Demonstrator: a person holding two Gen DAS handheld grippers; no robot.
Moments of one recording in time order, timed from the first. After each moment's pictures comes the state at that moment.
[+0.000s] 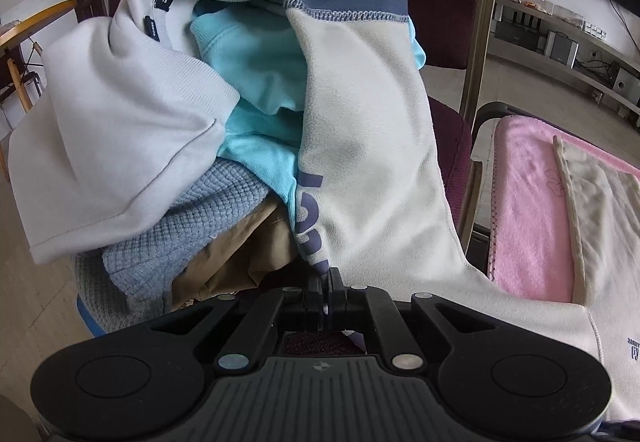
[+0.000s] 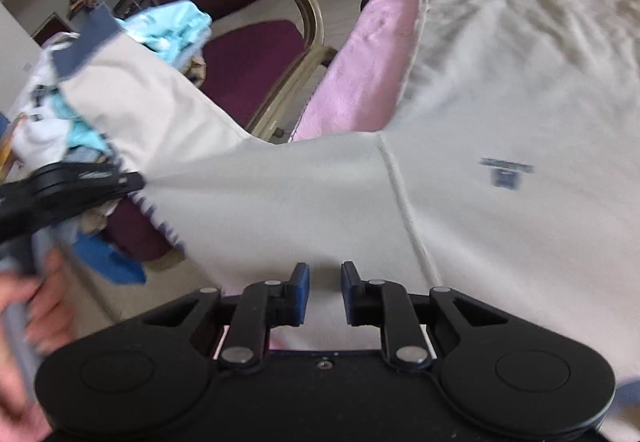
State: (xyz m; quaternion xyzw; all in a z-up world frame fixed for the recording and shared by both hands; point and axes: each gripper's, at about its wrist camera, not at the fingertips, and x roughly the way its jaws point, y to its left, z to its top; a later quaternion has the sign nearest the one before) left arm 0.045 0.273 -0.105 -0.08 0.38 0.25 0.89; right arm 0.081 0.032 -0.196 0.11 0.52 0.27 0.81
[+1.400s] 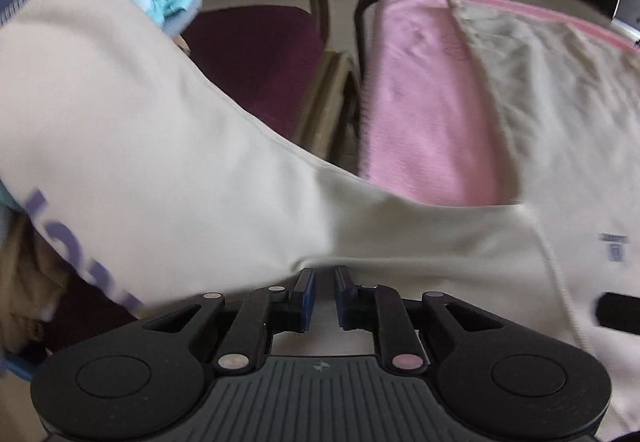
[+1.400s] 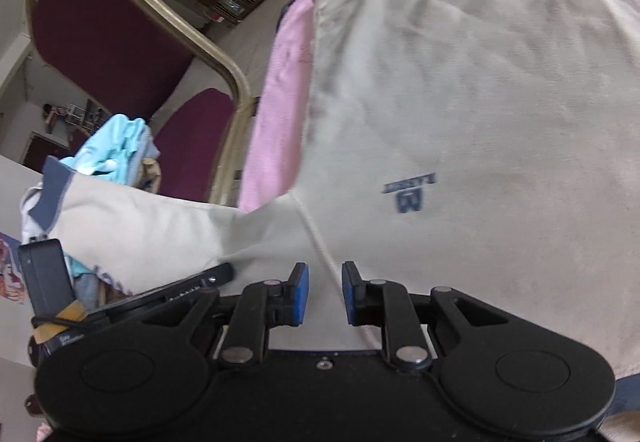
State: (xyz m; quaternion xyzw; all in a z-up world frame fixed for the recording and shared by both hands) left arm 0.117 0.185 -0.158 0.03 0.50 0.14 0.85; right arm 0.110 -0.048 -0.206 0.29 0.52 0.20 0.78
